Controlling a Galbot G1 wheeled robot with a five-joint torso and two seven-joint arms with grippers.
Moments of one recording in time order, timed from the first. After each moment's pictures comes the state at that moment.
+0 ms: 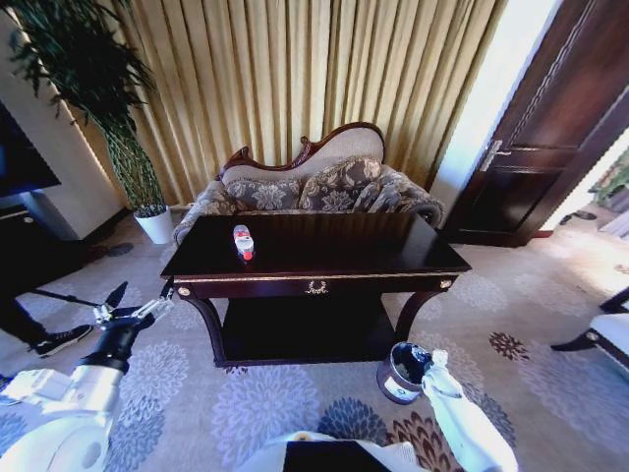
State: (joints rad) left arm 1.78 -1.37 -1.07 -2.50 -0.63 0.23 0.09; right arm -1.10 1.16 0.51 0.96 0.41 -0.07 0.23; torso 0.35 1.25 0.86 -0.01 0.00
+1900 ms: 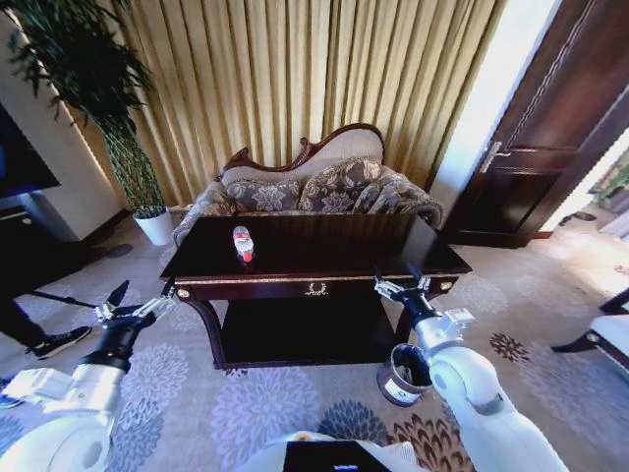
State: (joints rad) left arm 1.77 -1.37 -1.07 -2.50 -0.63 0.25 0.09; right arm -1.47 1.11 0.58 2.23 0.47 -0.21 0.13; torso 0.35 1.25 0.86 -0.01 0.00
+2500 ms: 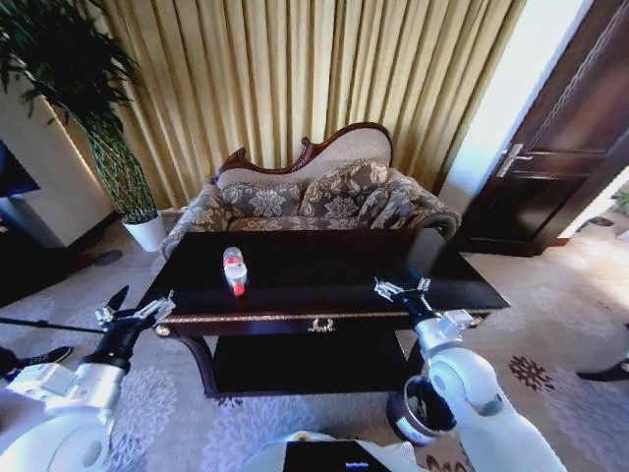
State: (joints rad) left arm 1.75 -1.34 -1.07 -2.50 -0.63 0.34 0.01; right arm -1.48 1.12 0.58 2.23 0.47 -0.21 0.13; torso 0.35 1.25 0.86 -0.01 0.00
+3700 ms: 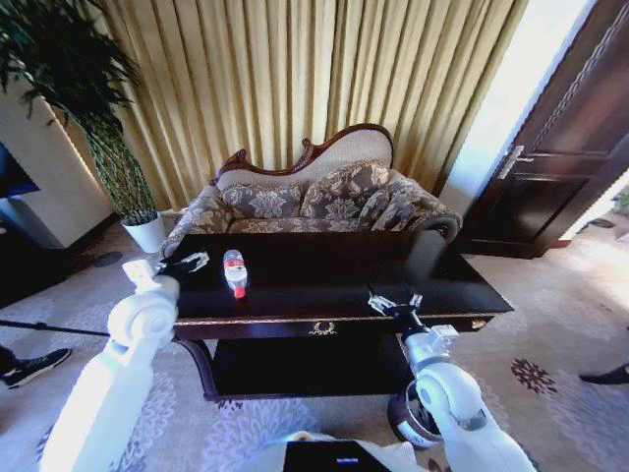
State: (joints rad) left arm 1.00 -0.96 -0.46 -2.13 -0.99 0.65 -0.72; right arm -1.52 1.24 0.55 2.19 0.38 -0.19 0.13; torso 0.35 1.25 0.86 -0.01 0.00
